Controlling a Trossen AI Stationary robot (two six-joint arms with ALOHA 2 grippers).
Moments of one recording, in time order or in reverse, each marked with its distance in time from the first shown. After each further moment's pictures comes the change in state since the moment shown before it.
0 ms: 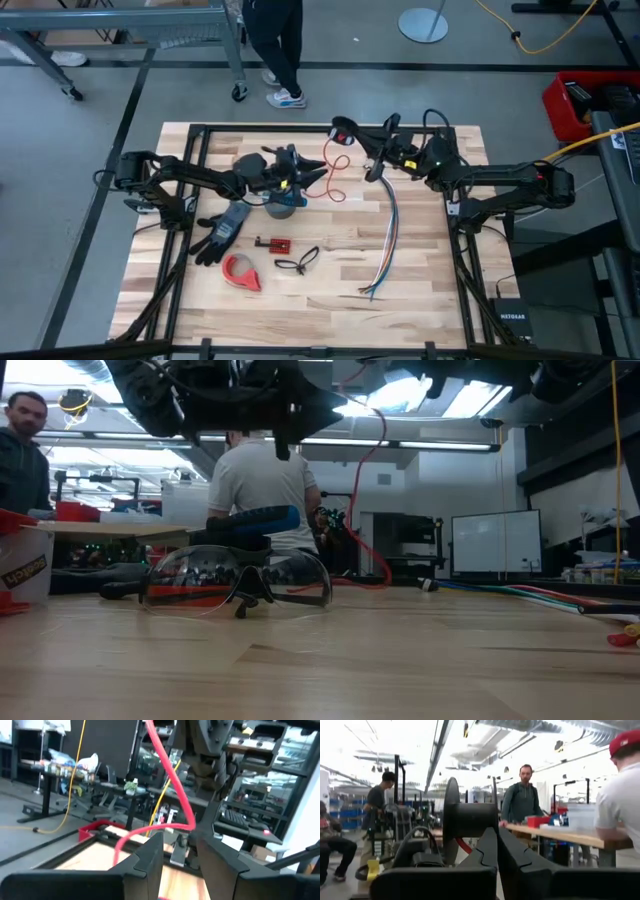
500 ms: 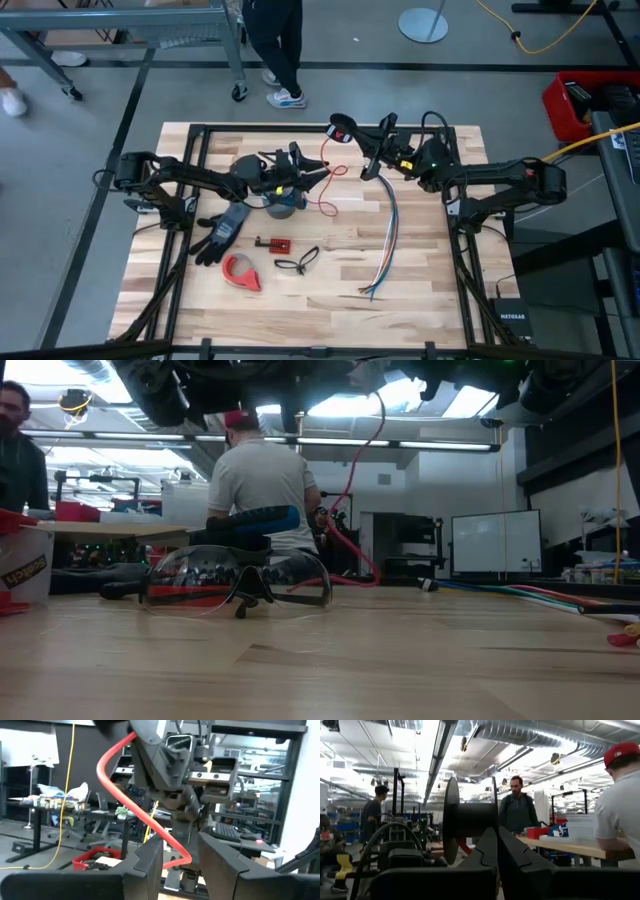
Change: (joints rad) left arm -0.045 -0.001 0.056 0.048 0.000 0.114; right arm 0.000 0.090 0.000 0.164 0.016 0.000
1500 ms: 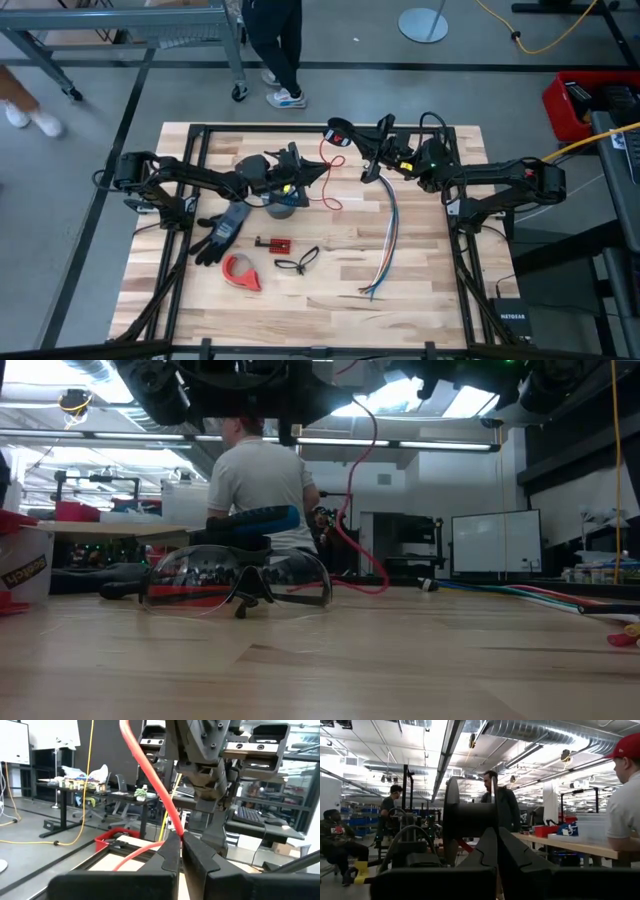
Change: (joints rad) left arm 0.003 0.000 0.006 -0.118 -0.090 0.006; right arm 0.000 -0.001 0.000 -0.021 -0.053 0.004
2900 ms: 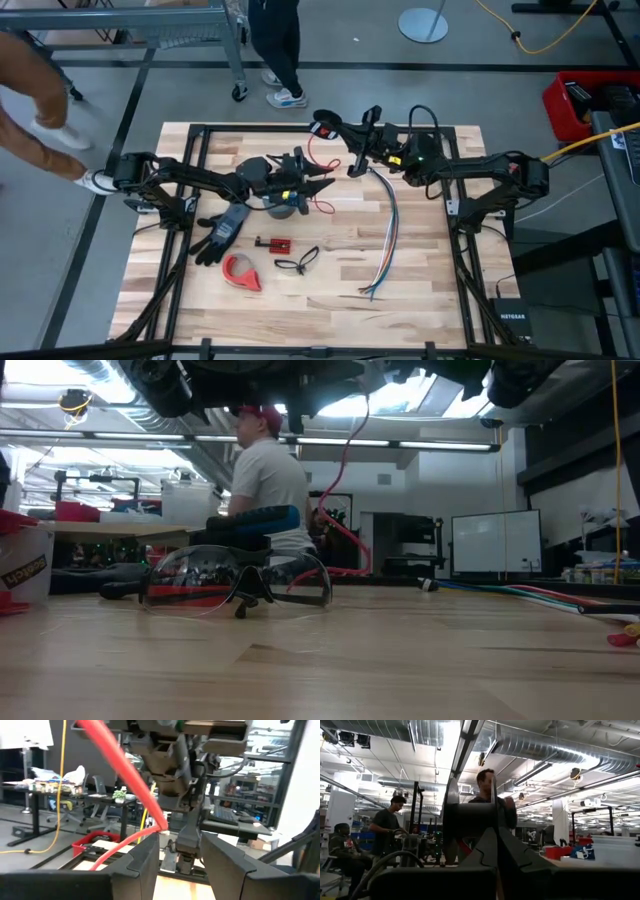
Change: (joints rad) left arm -0.034 0.000 0.037 -0.022 0.066 0.001; right arm 0.000 0.154 0.176 0.079 -0.053 -0.004
